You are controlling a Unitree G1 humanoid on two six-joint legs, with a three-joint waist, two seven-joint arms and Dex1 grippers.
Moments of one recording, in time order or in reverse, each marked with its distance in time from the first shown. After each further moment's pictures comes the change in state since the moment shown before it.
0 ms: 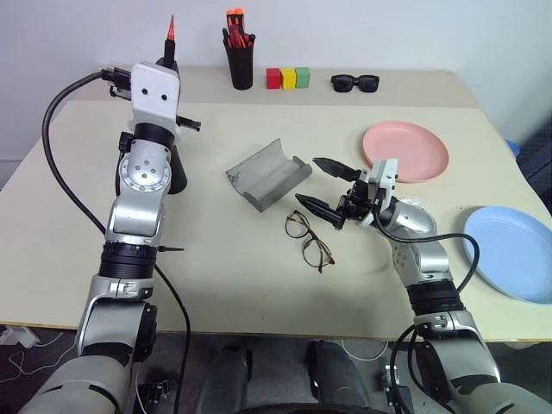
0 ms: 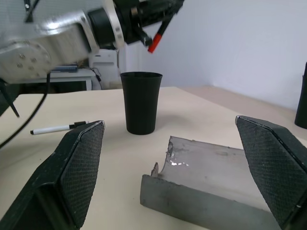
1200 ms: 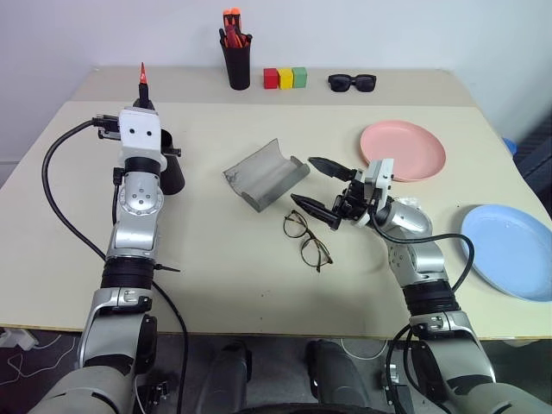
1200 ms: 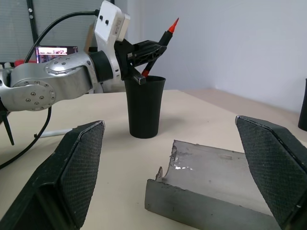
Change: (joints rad) left arm 0.088 -0.026 0.088 0.166 0.031 -0.136 0.085; right arm 0.004 0.018 0.001 -0.030 -0.007 0.020 -0.006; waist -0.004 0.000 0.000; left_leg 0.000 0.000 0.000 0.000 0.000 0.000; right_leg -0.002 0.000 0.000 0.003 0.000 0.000
